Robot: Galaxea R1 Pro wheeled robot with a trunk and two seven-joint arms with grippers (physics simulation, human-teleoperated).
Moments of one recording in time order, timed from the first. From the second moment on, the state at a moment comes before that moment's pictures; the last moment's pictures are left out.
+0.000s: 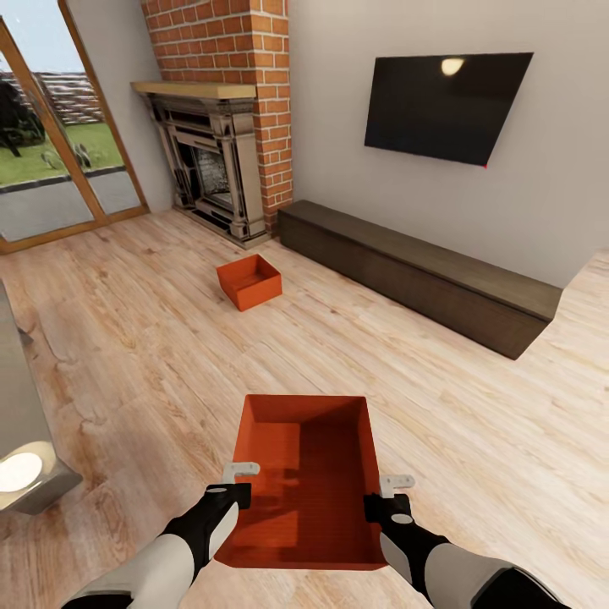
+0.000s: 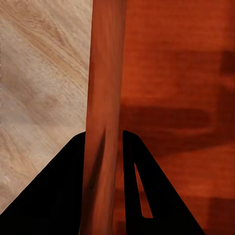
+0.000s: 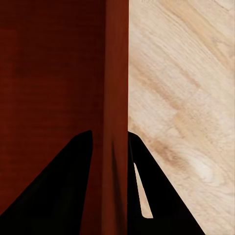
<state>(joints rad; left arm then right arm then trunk) -0.69 -0.14 0.05 -0.26 -0.04 0.18 0.21 -0.72 0.11 0.51 -0.02 -0.43 -0.16 -0.21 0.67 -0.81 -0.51</state>
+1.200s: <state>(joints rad) -0.69 -0.14 0.04 -0.26 -0.03 0.18 0.21 -0.72 0.10 0.51 -0.02 -0.43 -0.16 -0.20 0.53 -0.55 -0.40</state>
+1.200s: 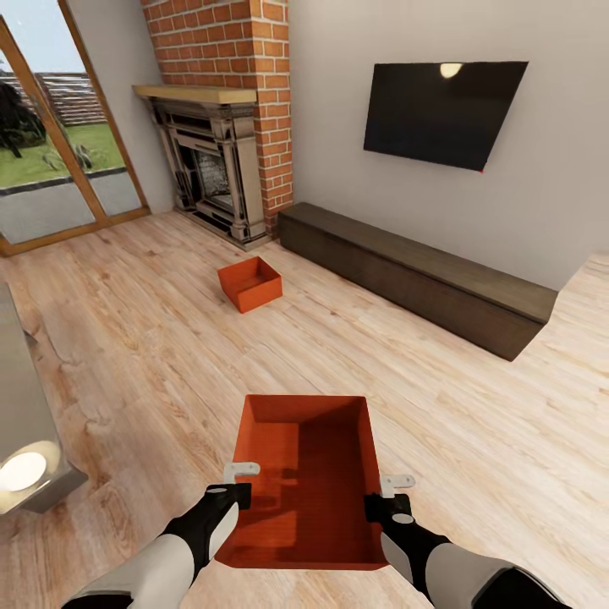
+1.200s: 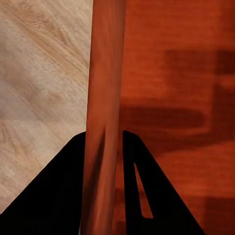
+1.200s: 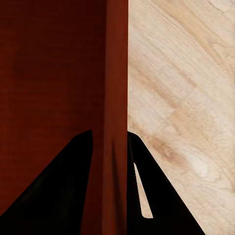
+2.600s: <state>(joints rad) -0.69 -0.14 0.04 -0.26 -0.03 0.17 0.21 -0.72 0.10 0.51 -0.02 -0.44 -0.16 -0.20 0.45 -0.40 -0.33</state>
